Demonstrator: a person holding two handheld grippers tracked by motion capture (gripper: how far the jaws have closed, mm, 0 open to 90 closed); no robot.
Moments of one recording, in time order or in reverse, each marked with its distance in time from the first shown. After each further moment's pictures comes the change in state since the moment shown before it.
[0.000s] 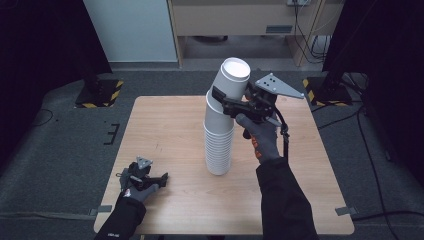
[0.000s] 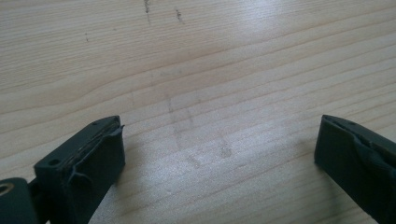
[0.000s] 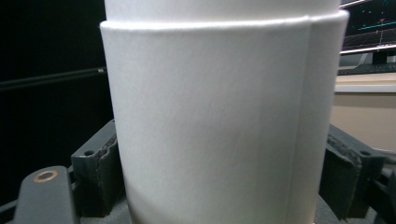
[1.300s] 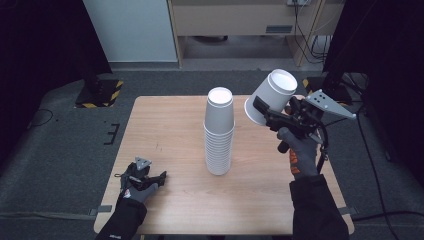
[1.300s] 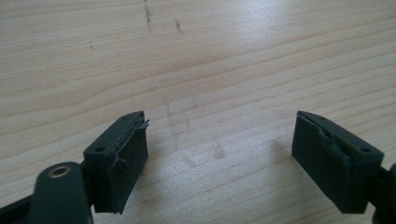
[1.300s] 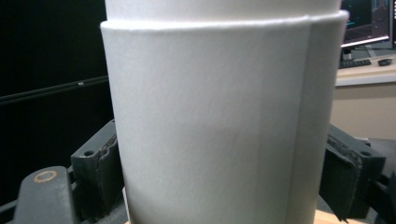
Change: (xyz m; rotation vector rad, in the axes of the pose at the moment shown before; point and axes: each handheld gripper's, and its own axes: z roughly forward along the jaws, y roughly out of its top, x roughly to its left) left arm -0.002 0.001 -0.008 -0.034 -0.005 -0.007; right arm -0.038 -0.003 -0.086 -0.031 -0.093 0.049
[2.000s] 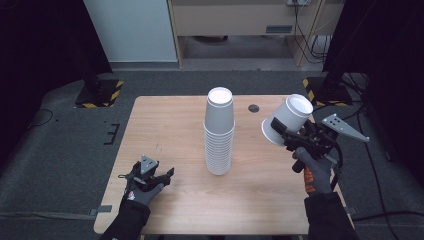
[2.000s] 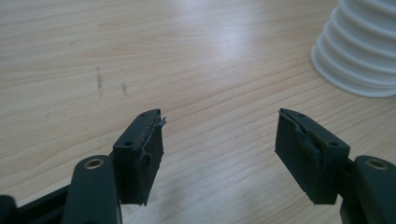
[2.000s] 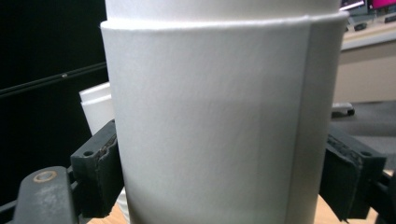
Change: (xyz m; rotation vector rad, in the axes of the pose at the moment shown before) left arm -0.031 0.015 -0.019 -0.151 -0.116 0.074; right arm -0.035 -0.044 -0.045 0.057 -0.057 0.094
